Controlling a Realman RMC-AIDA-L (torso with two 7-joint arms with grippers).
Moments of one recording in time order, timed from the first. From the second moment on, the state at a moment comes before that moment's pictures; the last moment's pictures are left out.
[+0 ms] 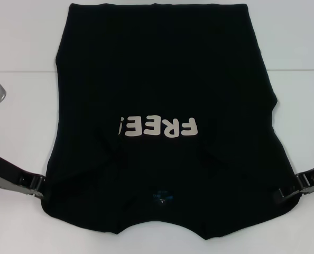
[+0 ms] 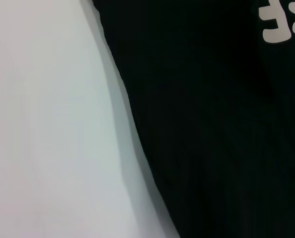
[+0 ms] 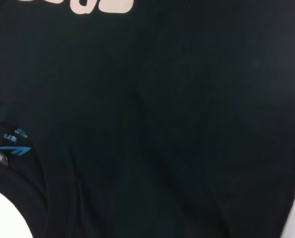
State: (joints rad) left arm -0.64 -2.06 0.79 1.00 2.78 1.60 -2.53; right arm 0.79 1.98 -0.77 -0.67 -2.73 -1.52 2.45
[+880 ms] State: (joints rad) left arm -0.67 -1.99 0.79 0.86 2.67 1.68 -2.48; right arm 0.79 1.94 -0.78 -0.69 -2.73 -1.60 2.40
